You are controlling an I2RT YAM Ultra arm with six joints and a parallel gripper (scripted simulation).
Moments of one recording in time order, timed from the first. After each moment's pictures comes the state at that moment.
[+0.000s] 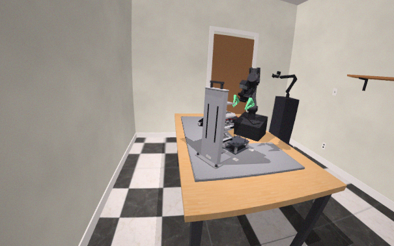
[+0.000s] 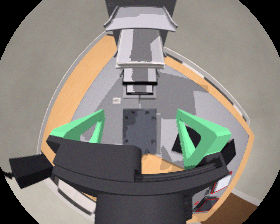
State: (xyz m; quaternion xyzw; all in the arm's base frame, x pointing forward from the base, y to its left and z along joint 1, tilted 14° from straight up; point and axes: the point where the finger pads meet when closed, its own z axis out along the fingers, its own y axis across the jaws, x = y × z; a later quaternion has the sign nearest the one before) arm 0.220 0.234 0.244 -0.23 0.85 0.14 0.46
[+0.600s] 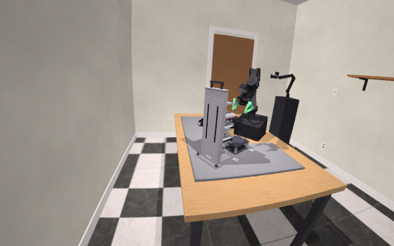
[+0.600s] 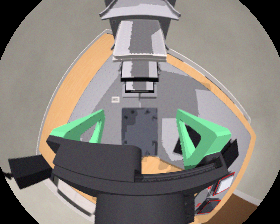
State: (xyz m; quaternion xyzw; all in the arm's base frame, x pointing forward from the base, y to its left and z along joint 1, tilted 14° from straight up) arm 0.225 0.238 0.221 -0.23 0.85 0.14 0.46
